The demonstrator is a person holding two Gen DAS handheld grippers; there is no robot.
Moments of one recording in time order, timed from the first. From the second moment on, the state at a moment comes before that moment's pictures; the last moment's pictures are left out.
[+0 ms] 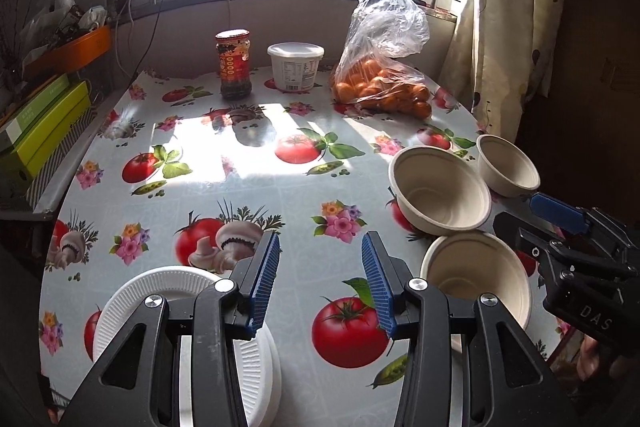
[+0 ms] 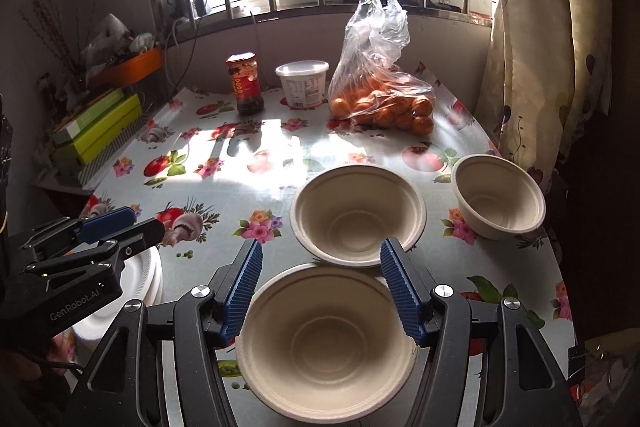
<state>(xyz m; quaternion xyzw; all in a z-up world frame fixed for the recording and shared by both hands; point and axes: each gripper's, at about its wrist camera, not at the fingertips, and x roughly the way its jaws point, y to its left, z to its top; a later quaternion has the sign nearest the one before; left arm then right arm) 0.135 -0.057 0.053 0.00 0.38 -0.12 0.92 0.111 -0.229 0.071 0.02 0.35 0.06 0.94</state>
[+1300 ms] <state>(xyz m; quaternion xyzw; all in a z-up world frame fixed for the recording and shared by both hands) 0.228 -0.127 0.012 -0.05 0.46 -0.17 0.87 0.184 -0.316 0.021 0.07 0.40 0.03 0.91</state>
